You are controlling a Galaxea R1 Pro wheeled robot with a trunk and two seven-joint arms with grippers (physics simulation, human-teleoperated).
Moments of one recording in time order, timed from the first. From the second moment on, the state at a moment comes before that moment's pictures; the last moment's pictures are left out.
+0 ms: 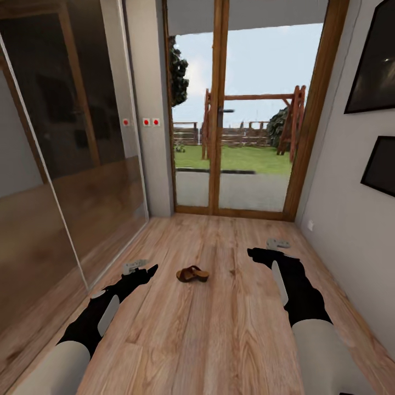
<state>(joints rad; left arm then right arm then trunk) -0.64 0.04 0.08 -0.70 0.26 0.11 -0.35 -0.71 0.07 -0.19 -1.04 0.05 0.62 0.01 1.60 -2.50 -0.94</state>
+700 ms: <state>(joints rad) -0.64 0.04 0.08 -0.70 0.26 0.11 -0.35 -0.71 0.07 -0.19 -1.04 0.05 0.62 0.01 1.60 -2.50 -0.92</state>
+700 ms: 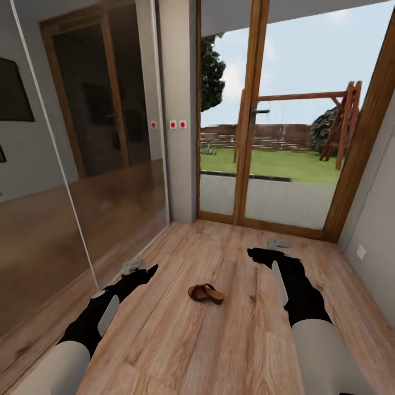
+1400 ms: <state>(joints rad) -0.64 0.04 0.08 -0.70 0.26 0.11 -0.35 -0.71 0.07 -0.19 -1.04 0.05 0.62 0.01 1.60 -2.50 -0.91</state>
